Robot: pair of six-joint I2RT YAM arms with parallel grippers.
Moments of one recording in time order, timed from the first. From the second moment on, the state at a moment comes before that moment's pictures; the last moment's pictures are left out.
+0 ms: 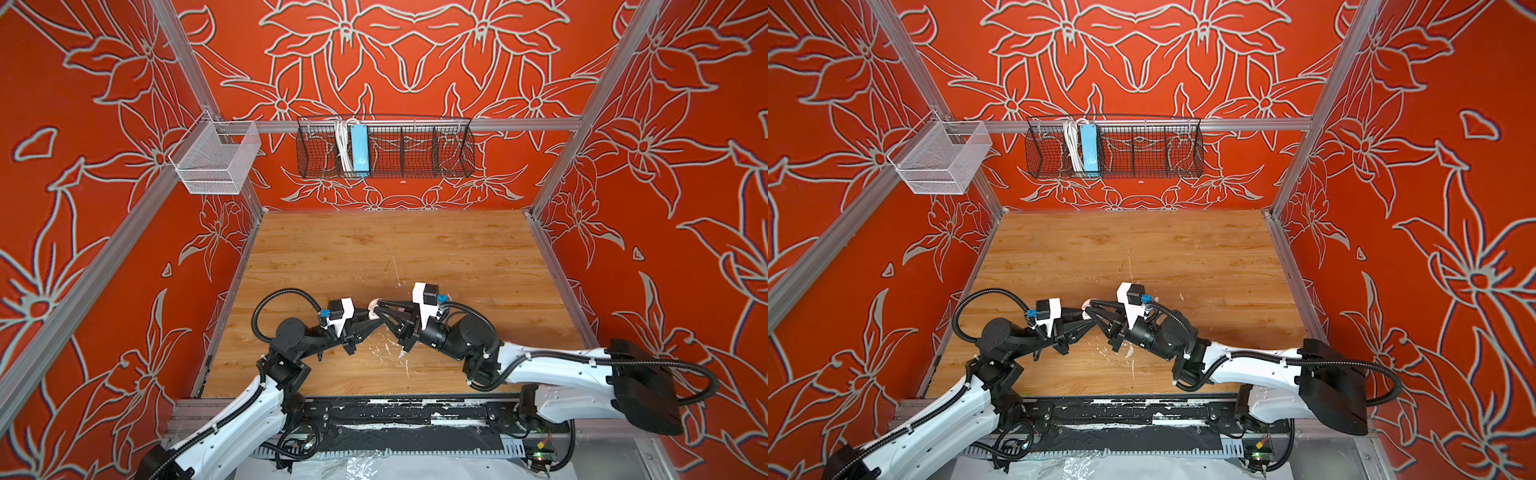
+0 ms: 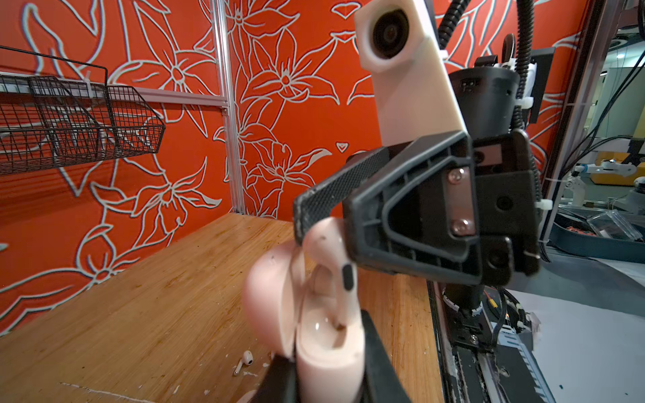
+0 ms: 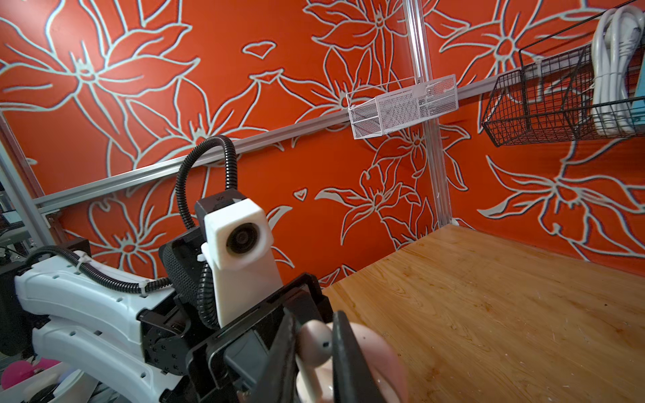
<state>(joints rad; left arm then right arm) -0.49 0.64 0.23 0.62 0.69 -0.11 1.16 1.25 0.59 0.92 -0.01 0.30</state>
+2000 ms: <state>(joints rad) -0.49 0.57 0.20 0.59 0.62 -0.11 1.19 1.29 0.57 0.98 0.08 0.41</state>
